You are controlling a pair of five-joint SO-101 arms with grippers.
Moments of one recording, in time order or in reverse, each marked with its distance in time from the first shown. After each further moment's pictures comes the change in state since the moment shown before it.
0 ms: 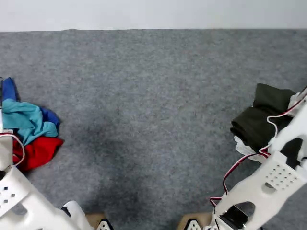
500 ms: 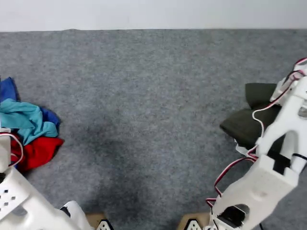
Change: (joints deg) left arm 0.0 0.0 -2.8 0.0 0.0; right arm -7.4 -9.9 0.0 10.9 -13.8
